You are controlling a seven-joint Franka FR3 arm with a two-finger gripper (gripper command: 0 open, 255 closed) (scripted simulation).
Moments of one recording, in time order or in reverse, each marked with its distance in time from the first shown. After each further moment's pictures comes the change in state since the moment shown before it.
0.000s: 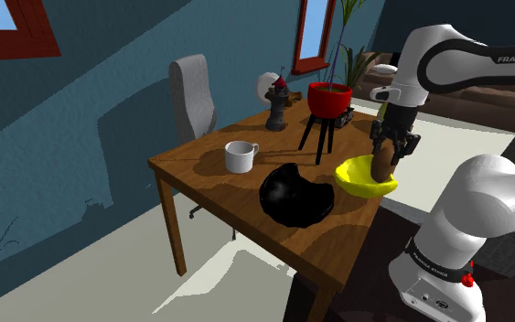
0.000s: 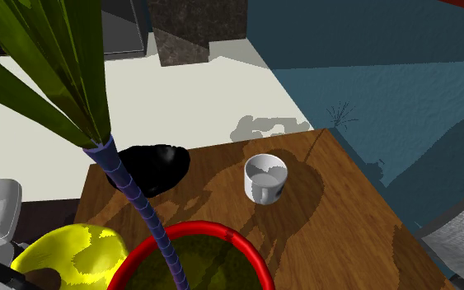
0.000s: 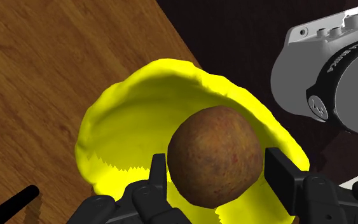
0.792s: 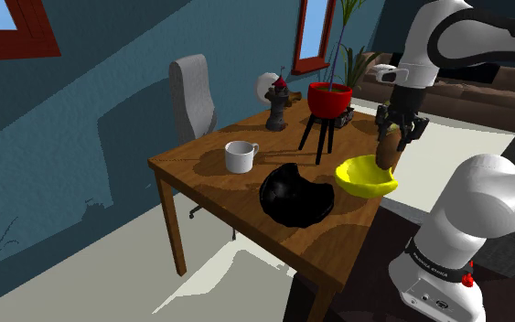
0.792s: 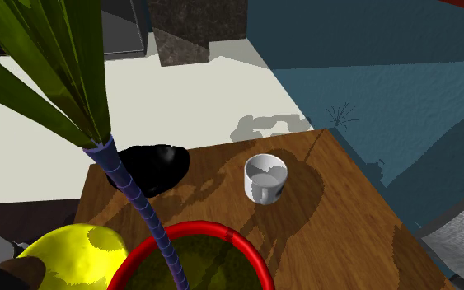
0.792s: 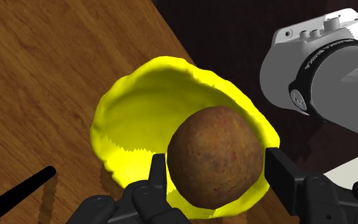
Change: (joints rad) arm 0.018 0.007 0.034 0.121 0.035 -0.112 0.000
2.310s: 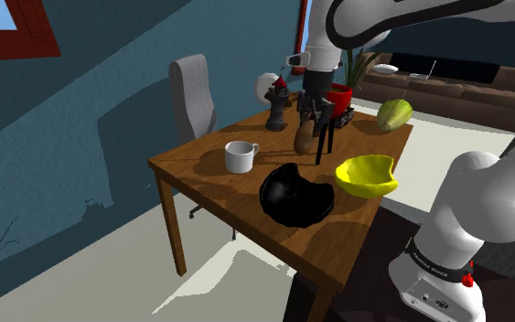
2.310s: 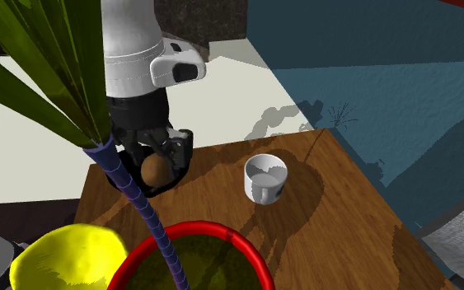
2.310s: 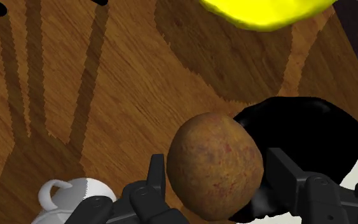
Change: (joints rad) arm 0.212 0.624 0.238 0.396 0.248 0.225 0.278
